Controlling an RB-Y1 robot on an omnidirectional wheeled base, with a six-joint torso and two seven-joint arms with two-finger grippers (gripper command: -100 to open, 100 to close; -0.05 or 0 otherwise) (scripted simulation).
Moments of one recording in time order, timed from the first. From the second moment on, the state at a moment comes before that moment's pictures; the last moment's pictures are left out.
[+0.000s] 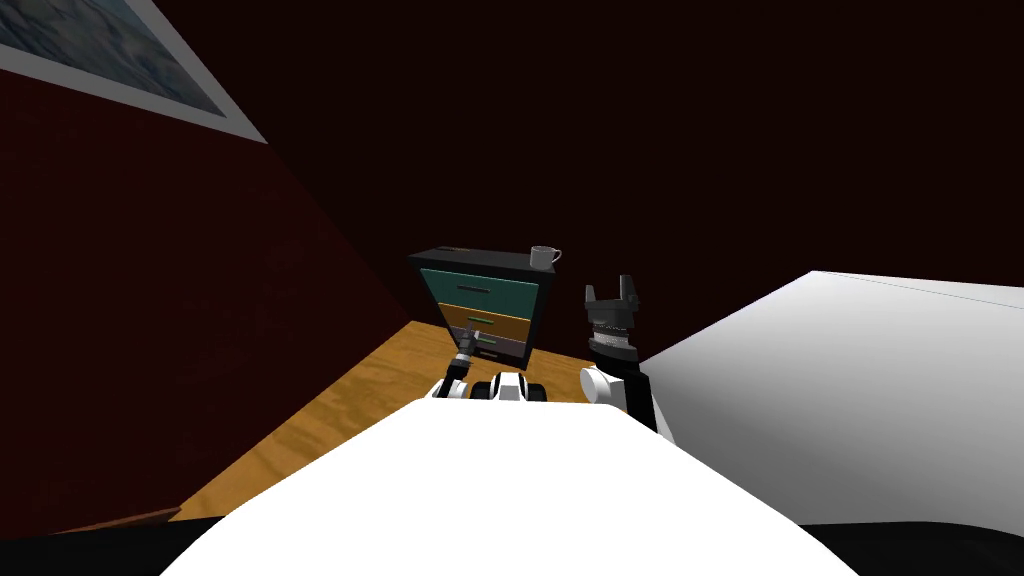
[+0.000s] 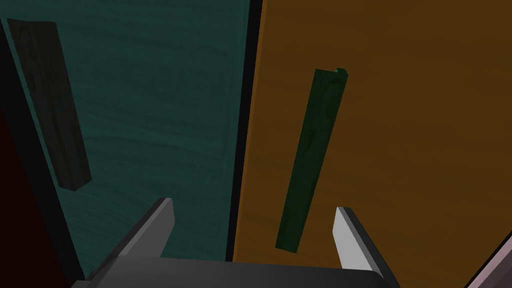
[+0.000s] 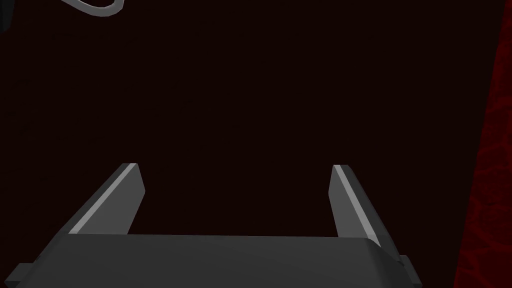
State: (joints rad) left arm 0.10 0.13 -0.18 -1.03 0.11 -0.83 0.14; right arm 0.46 -0.03 0.03 -2.36 -0.03 -0.40 -0.15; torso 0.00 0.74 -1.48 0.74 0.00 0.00
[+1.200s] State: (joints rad) left arm 0.01 0.05 -0.19 -0.82 0.11 -0.87 0.14; right arm 0.46 -0.03 0.03 -2.36 -0.03 -0.40 -0.15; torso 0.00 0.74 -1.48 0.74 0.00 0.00
